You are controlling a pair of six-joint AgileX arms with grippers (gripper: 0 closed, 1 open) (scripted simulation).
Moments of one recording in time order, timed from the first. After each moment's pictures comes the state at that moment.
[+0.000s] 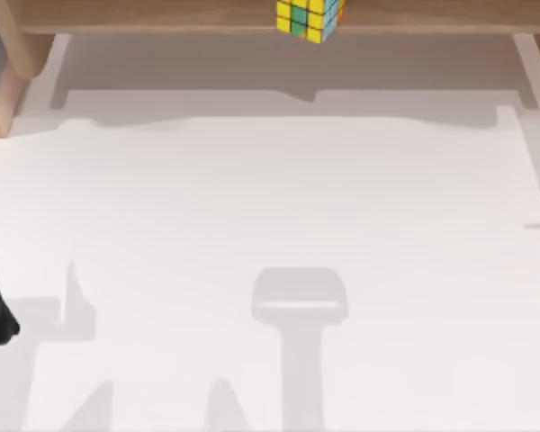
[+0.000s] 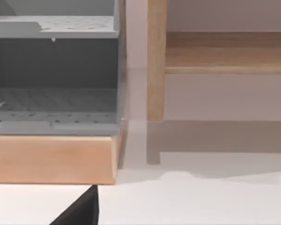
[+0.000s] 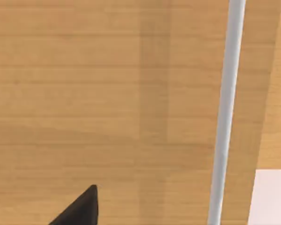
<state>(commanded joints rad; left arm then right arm) 0.00 0.00 0.00 0.00 0.00 0.00 -0.74 2.03 0.43 1.62 -0.71 -1.55</state>
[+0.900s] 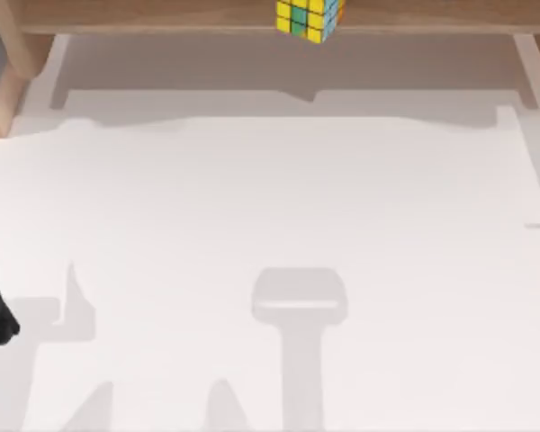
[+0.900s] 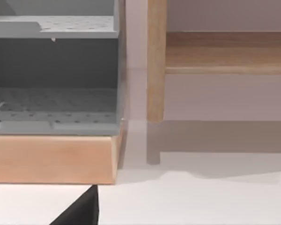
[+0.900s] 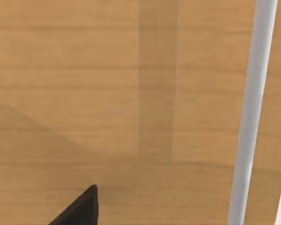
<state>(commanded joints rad) 0.00 0.00 0.00 0.00 0.00 0.00 -0.69 2.06 0.51 1.56 -0.66 -1.55</state>
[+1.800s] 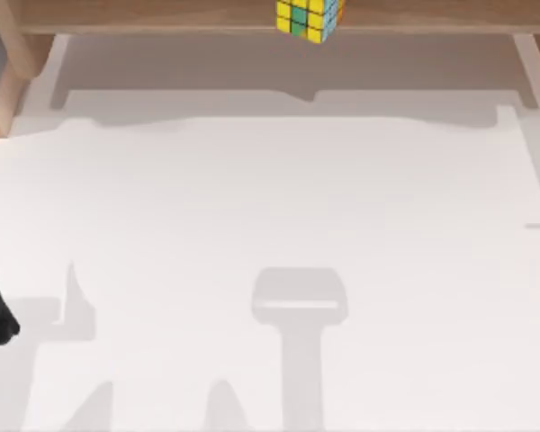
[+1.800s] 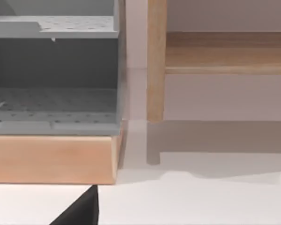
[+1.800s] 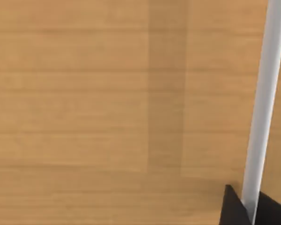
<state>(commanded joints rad) 0.00 0.00 0.00 0.00 0.00 0.00 -0.69 2.06 0.51 1.56 -0.66 -1.55</state>
